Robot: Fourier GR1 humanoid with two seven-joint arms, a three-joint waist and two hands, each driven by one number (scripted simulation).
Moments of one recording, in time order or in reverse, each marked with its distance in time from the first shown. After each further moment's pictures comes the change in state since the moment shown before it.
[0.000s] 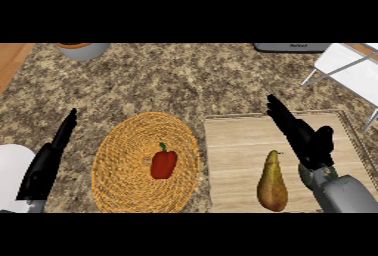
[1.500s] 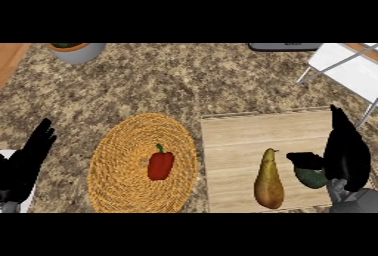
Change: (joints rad) left arm 0.057 -0.016 0.190 0.101 0.266 -0.138 0.121; right arm 0.063 -0.142 0.082 -0.216 1.090 -0.391 1.017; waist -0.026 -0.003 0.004
